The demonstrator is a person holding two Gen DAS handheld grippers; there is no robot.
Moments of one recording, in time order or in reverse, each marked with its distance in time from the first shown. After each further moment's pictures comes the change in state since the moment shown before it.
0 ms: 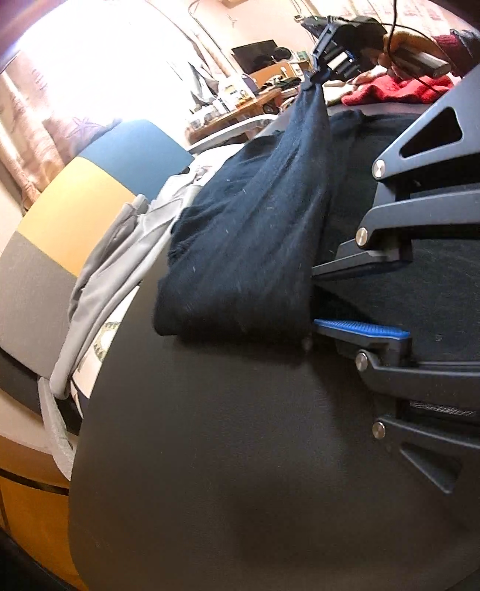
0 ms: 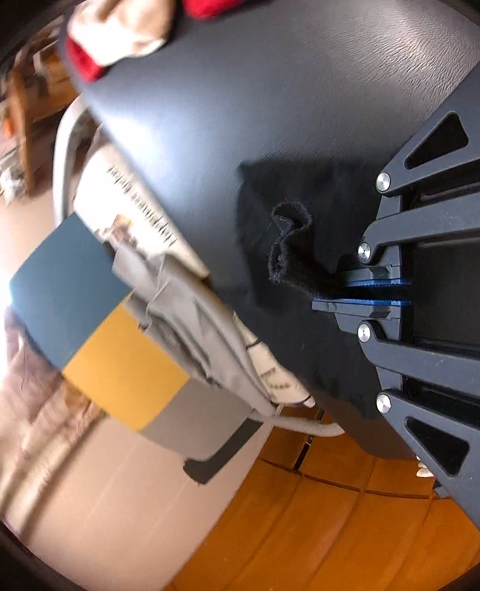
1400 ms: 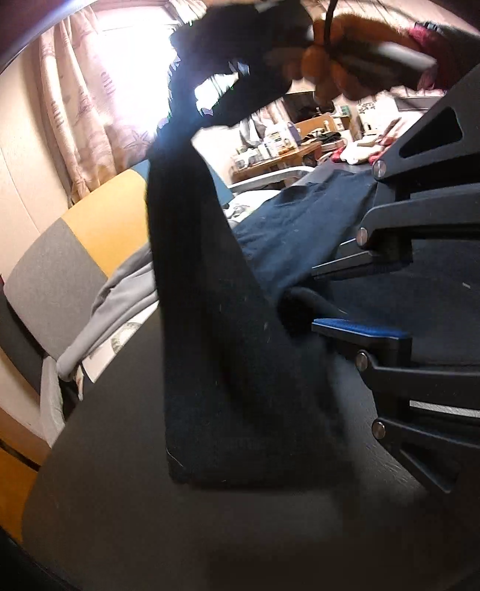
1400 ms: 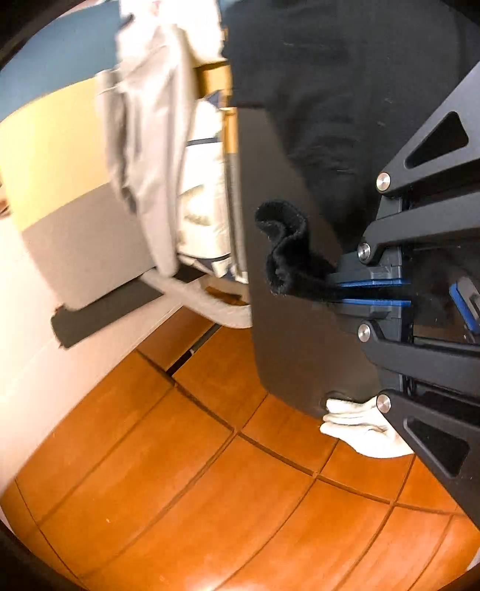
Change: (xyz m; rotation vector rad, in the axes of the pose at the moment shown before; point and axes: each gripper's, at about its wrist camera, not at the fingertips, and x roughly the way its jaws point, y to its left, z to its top) left arm -0.048 0.046 -0.007 -0.171 -0.102 -0.205; right arm 0.105 0.325 -0.075 -0.502 0.264 0.276
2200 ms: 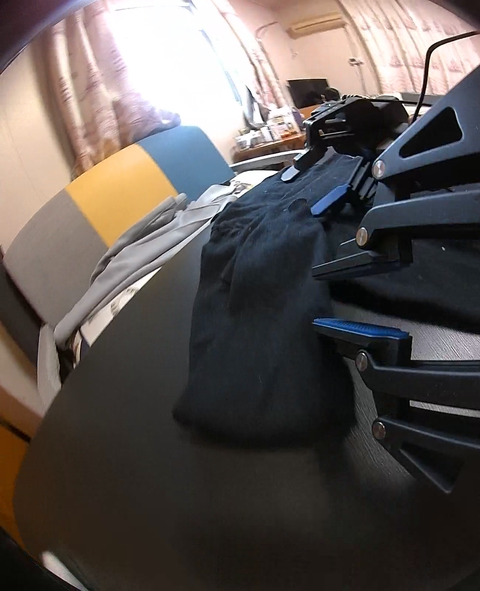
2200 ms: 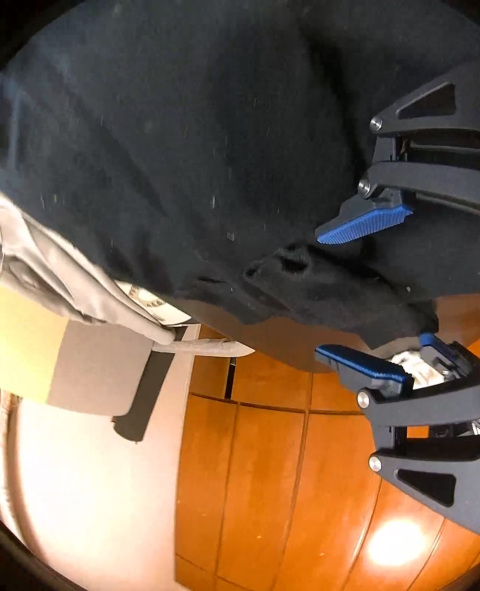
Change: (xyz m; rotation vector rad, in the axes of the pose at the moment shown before) left arm -0.039 0.041 0.002 -0.067 0.038 0.060; right arm 0.018 -0.149 -0.153 0.614 -0.043 0.176
